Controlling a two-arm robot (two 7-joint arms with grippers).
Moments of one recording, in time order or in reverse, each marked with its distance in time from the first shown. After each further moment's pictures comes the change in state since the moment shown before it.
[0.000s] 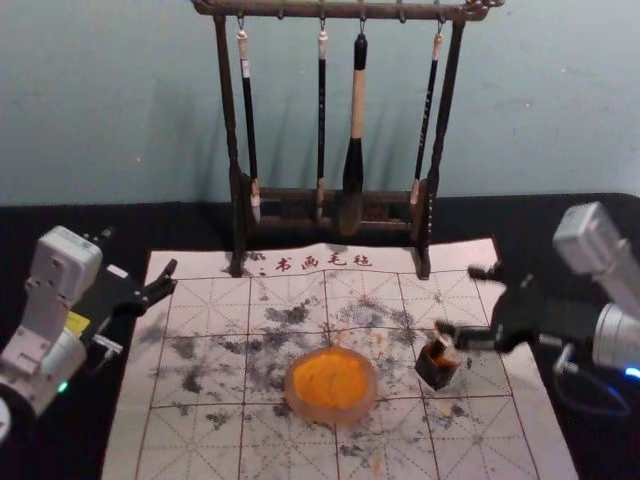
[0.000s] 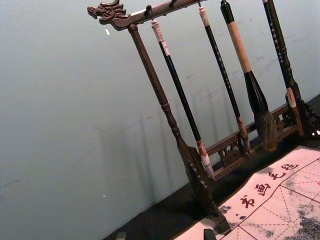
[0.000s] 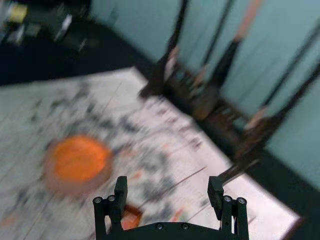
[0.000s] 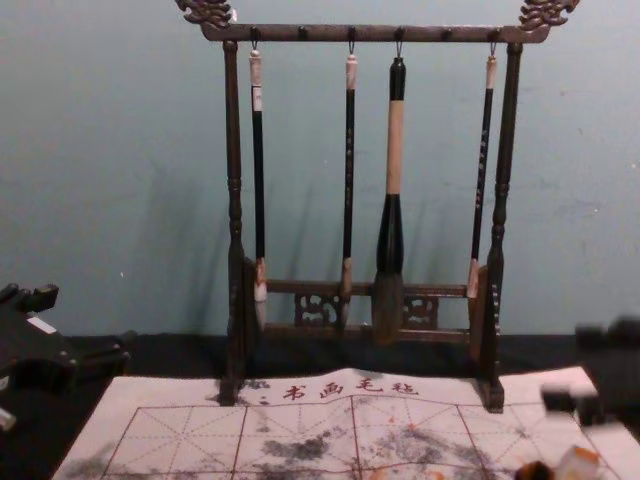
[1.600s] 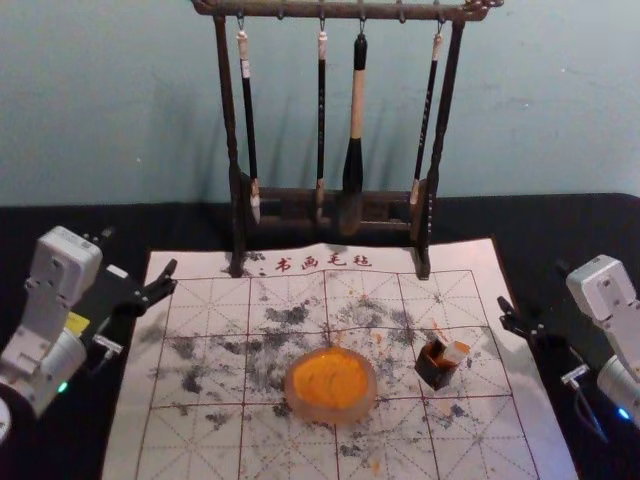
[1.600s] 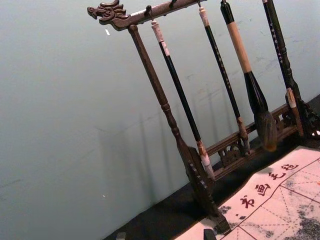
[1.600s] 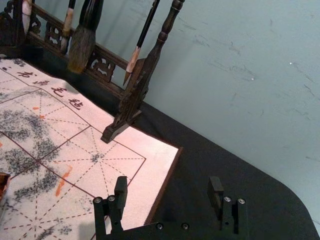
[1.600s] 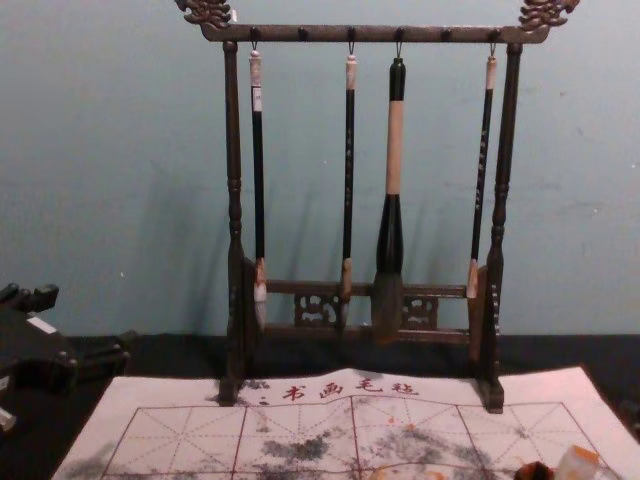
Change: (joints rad) left arm 0.000 0.000 0.000 0.000 0.000 0.000 0.000; right arm -0.201 -0.168 0.139 0.040 -0.299 -0.106 -0.569
